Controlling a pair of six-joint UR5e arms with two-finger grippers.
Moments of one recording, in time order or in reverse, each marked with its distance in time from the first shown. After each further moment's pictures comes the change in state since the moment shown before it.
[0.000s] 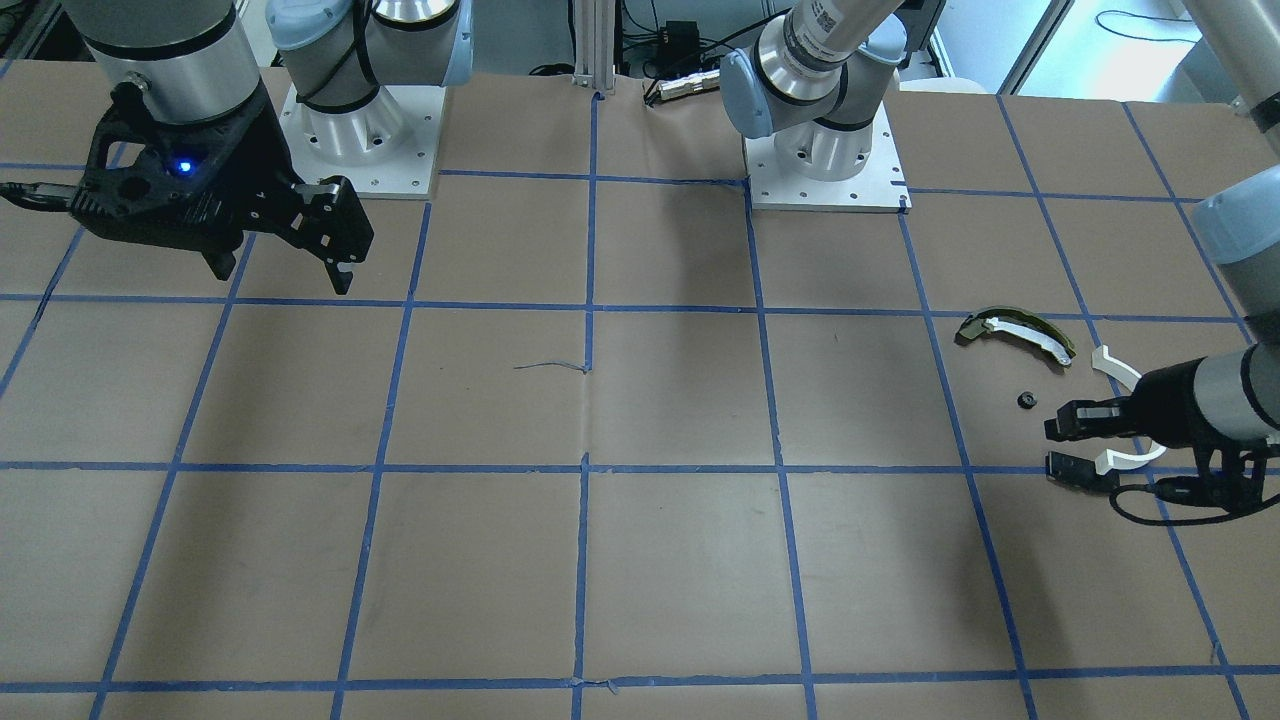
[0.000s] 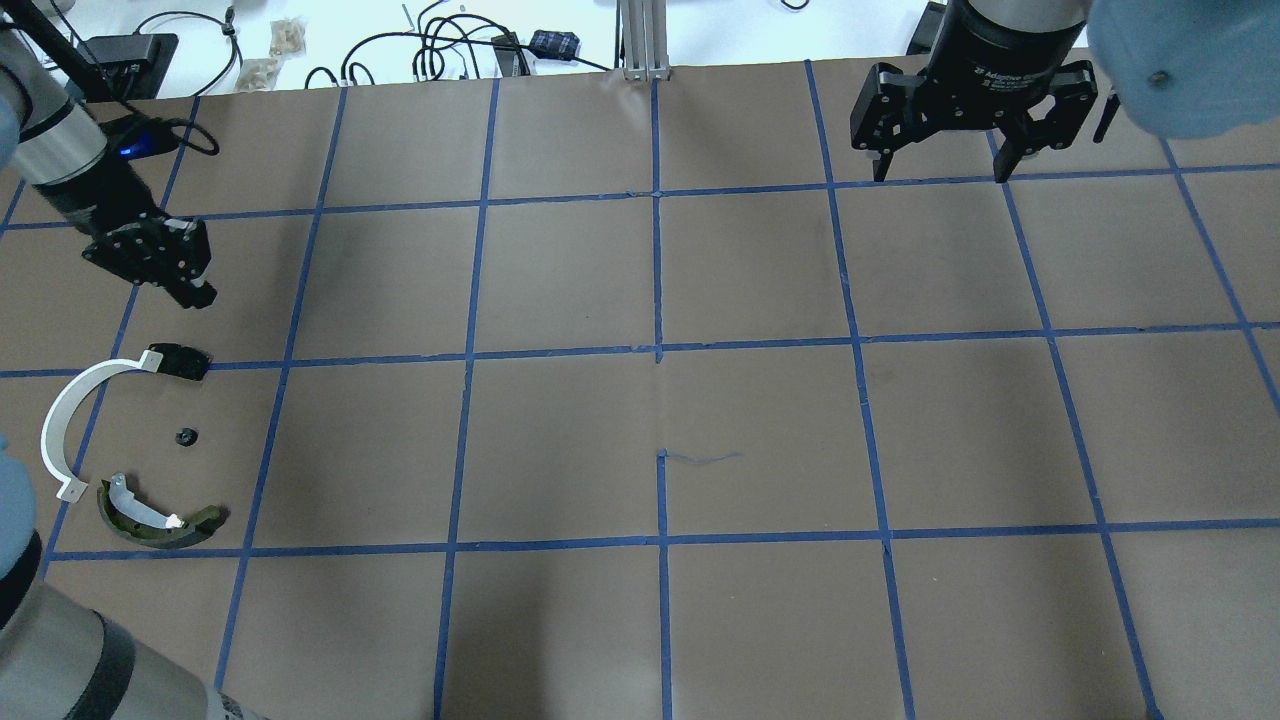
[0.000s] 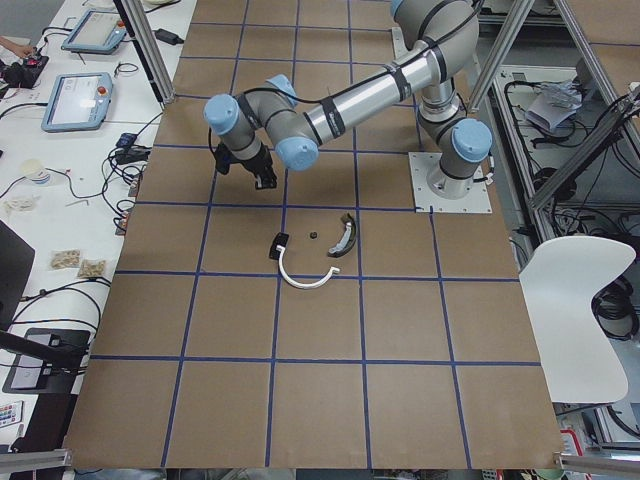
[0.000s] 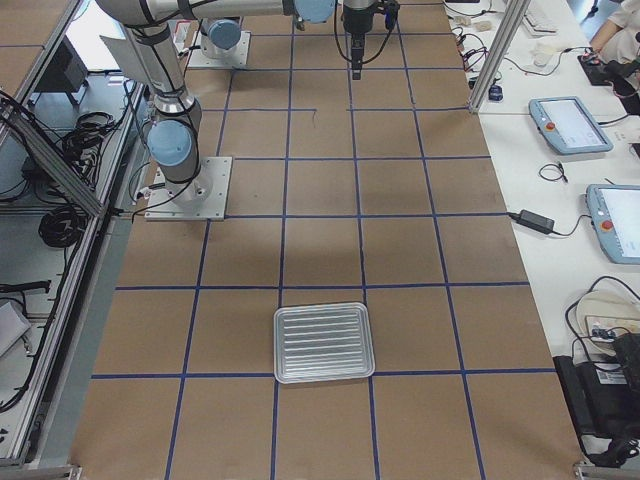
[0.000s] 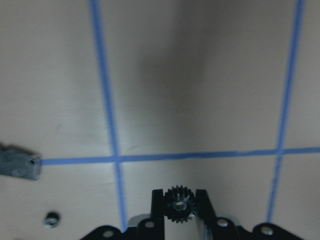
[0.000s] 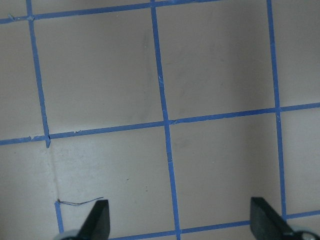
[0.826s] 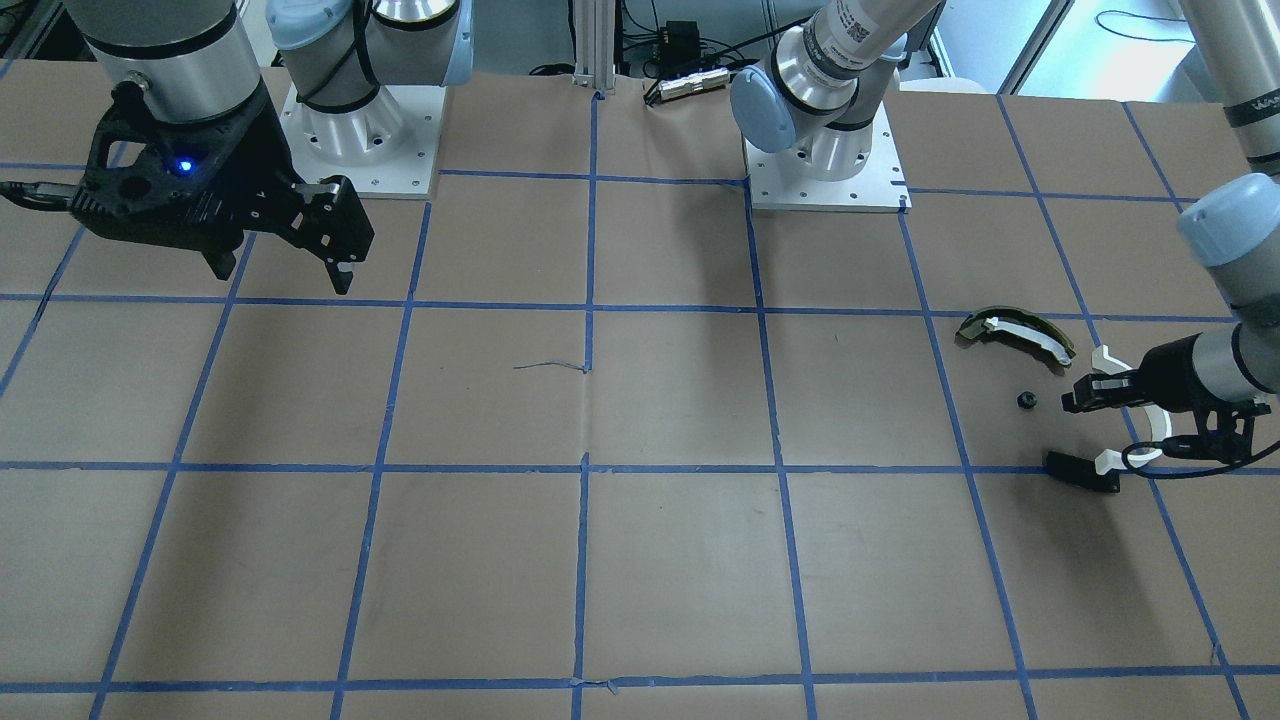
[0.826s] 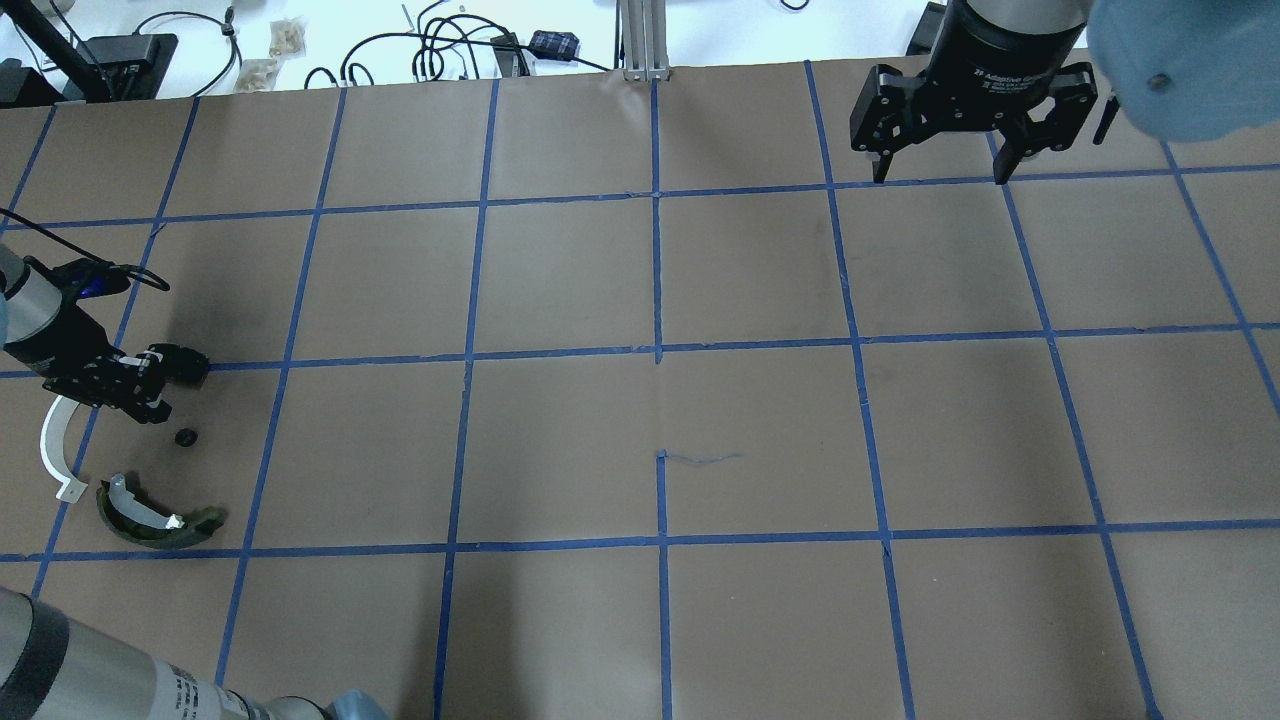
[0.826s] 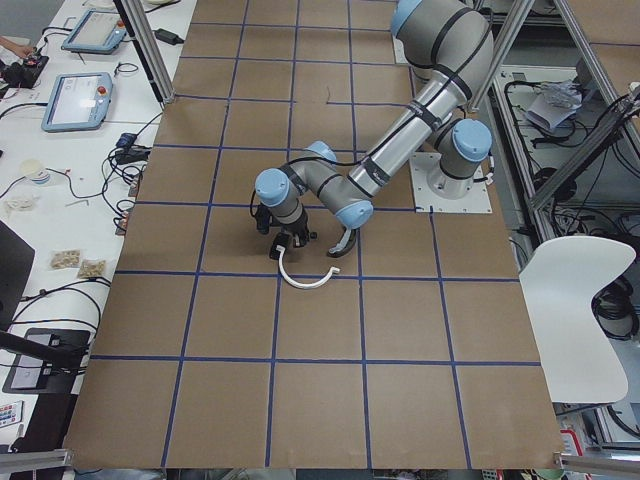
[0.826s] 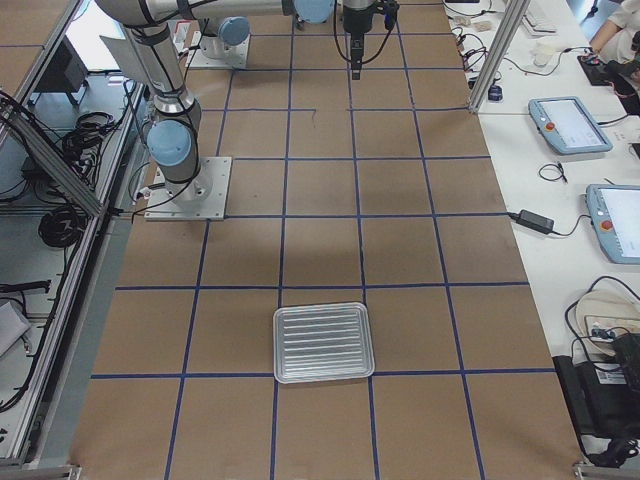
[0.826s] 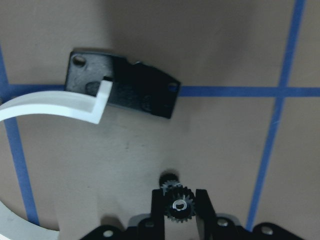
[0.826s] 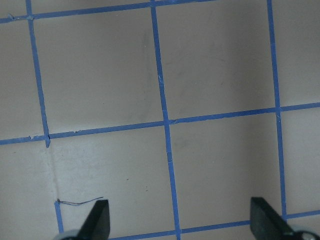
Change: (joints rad) left arm 0.166 0.009 -0.322 0.384 0.064 0.159; right arm 0.000 0.000 0.001 0.000 0.000 0.000
